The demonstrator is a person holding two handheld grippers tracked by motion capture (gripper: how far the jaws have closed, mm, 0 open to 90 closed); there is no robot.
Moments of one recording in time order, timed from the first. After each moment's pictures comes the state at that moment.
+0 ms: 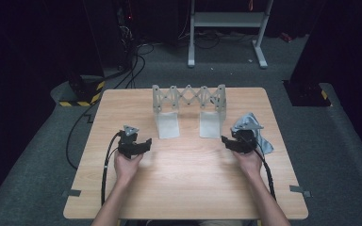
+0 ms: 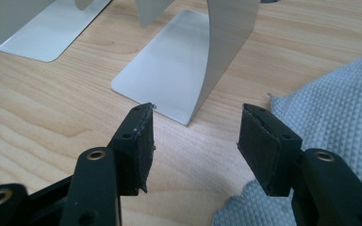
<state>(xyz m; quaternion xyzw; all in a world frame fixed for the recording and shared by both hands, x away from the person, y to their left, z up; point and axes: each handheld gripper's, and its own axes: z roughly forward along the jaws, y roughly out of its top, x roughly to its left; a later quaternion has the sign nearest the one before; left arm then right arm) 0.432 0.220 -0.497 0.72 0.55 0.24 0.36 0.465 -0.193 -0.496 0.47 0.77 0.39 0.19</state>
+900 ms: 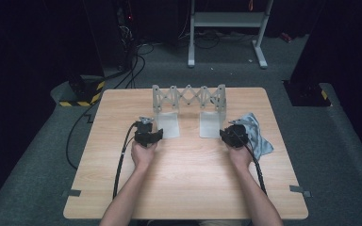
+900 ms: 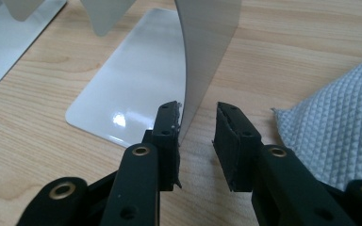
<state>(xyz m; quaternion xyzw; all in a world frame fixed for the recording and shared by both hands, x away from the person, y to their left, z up) 0.488 0.175 -0.513 0.71 0.56 0.23 0.35 0.498 -0.174 -0.519 0.52 0.74 0.38 0.20</state>
